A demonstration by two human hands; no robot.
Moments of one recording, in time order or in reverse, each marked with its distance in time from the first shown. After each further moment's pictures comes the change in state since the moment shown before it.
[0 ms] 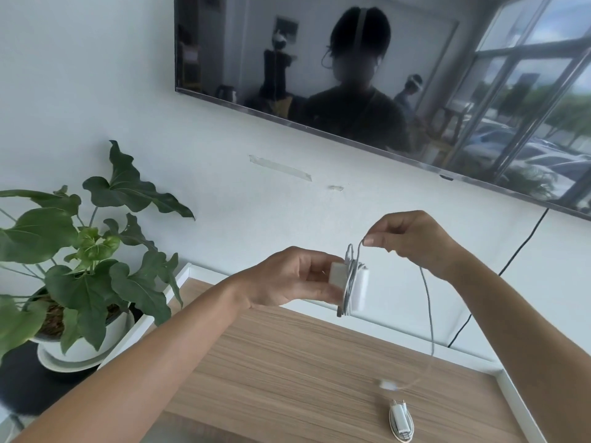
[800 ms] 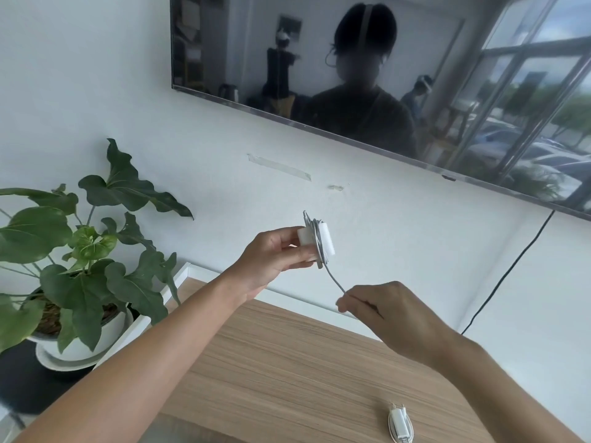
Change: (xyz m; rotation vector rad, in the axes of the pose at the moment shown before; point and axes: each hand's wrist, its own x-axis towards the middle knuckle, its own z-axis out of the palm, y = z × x) left_hand 0.020 -0.021 -0.020 -0.253 0.431 0.039; right_hand -0.067 0.022 0.061 -0.382 -0.133 -0.108
